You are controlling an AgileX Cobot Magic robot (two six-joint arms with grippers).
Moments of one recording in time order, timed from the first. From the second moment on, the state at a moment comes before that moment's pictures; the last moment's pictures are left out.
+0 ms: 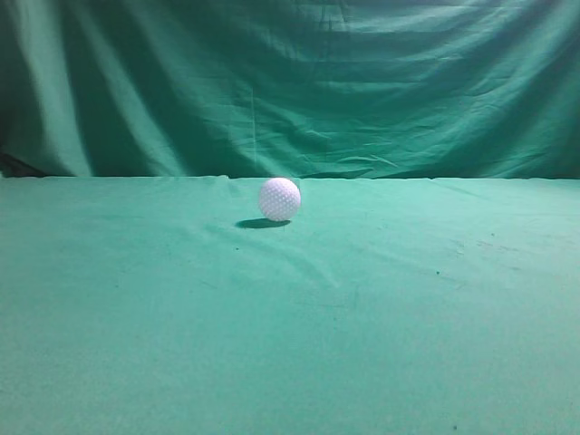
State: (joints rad) left arm -0.21 0.17 -0.11 -0.61 0.33 0.54; right arm 0.05 -0.01 0.03 -0.02 0.38 0.00
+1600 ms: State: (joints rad) left arm -0.12 -0.01 0.02 -0.55 0.33 0.55; right arm 0.05 -0.01 0.03 -0.02 0.38 0.00
